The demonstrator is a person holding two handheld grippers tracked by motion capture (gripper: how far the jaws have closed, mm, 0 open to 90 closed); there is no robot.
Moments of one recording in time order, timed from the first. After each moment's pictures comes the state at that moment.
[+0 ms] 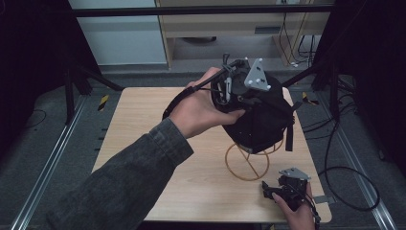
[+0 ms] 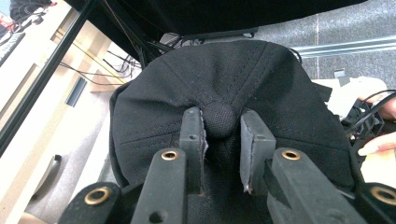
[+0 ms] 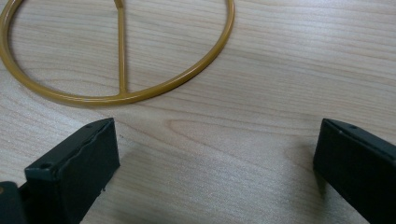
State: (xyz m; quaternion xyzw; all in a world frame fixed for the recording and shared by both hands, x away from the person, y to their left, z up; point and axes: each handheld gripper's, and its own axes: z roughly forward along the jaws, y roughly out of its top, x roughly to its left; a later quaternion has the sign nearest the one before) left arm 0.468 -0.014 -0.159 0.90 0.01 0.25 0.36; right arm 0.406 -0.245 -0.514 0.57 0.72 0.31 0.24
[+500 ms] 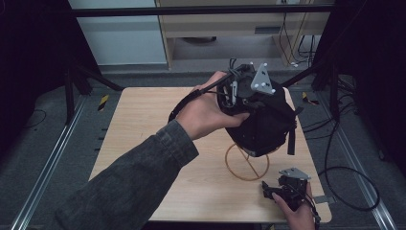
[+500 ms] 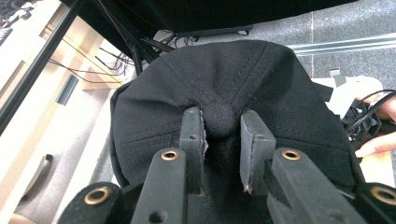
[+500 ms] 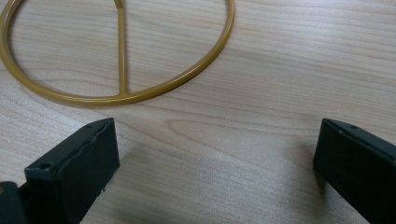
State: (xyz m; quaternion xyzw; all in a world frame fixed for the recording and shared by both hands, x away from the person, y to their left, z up) left arm 0.472 -0.025 -0.170 0.90 0.01 0.24 0.36; right arm 0.406 -0.246 -0.514 0.57 0.72 0.31 0.24
